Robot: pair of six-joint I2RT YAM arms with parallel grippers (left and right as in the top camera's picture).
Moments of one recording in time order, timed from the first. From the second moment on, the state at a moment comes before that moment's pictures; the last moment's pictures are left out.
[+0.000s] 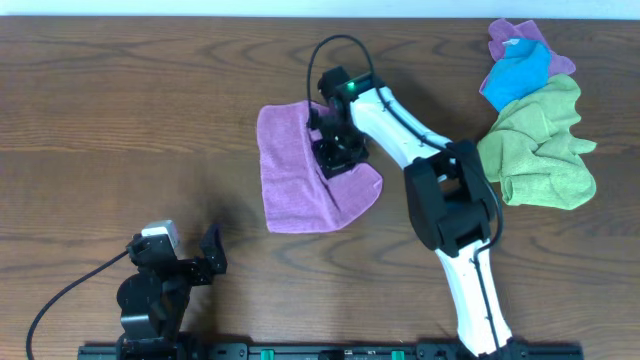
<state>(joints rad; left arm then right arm) 0.06 0.01 0.15 -0.53 0.15 -0.26 0.49 2.41 1.93 -1.18 -0.36 0.00</state>
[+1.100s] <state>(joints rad) 0.06 0.01 0.15 -0.53 0.15 -0.26 0.08 2.37 2.29 -1.40 -0.38 -0.20</state>
